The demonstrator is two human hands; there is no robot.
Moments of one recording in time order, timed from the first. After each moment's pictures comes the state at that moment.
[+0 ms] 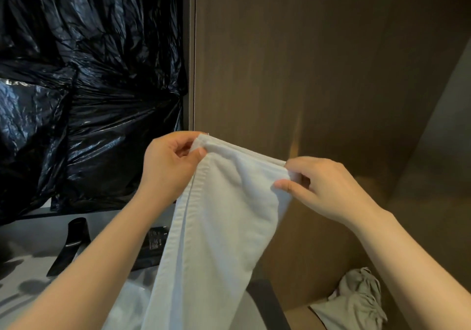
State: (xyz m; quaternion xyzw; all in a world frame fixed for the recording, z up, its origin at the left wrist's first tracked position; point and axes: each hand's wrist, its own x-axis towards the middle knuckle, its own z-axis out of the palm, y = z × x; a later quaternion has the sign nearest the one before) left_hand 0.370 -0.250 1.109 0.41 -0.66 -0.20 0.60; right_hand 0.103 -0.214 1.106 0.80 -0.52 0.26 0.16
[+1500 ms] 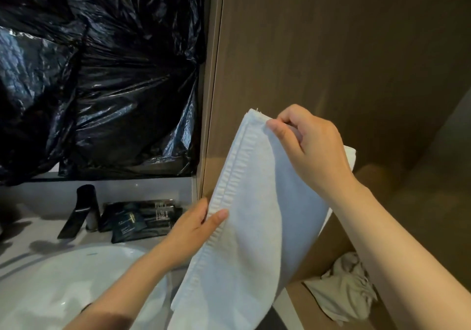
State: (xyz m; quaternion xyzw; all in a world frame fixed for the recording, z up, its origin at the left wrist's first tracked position) left_hand 0.389 -0.245 0.955 0.45 -0.73 -0.36 0.35; right_hand 0.178 -0.231 1.111 0.75 -0.50 0.41 0.13
